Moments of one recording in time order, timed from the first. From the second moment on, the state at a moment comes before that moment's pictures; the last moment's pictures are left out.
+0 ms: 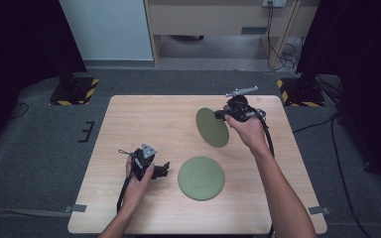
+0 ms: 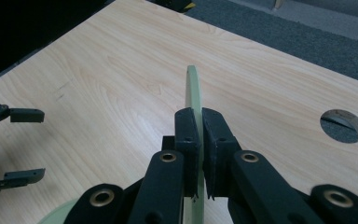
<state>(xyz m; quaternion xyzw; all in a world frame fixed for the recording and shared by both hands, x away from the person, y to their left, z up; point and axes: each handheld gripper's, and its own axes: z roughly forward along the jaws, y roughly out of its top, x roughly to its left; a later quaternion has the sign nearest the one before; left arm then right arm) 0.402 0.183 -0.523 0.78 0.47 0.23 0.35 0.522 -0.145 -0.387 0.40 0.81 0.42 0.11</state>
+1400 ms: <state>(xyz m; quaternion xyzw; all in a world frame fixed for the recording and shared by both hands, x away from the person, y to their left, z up) 0.413 0.228 -0.519 0.75 0.52 0.23 0.34 0.563 -0.105 -0.378 0.42 0.79 0.43 0.13</state>
